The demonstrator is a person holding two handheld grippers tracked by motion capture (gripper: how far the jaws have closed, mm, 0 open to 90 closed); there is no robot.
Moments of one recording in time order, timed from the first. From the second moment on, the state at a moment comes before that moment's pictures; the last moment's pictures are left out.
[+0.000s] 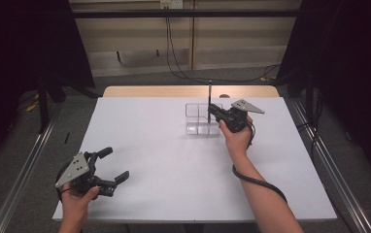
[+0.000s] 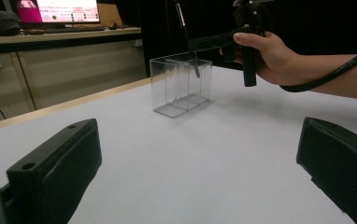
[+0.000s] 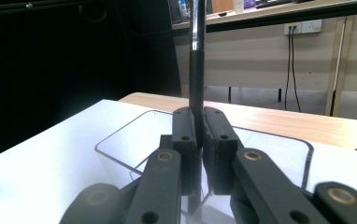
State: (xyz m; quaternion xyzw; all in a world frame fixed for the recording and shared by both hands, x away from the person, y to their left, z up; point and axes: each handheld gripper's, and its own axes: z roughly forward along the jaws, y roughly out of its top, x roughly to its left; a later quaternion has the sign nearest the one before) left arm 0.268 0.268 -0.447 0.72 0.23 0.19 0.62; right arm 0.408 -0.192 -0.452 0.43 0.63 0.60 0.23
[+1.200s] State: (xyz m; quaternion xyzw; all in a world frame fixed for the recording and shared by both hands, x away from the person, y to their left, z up) left arm 0.268 0.267 -0.447 0.73 0.23 0.19 0.62; right arm 0.401 -0.194 -0.451 0.42 0.64 0.60 0.23
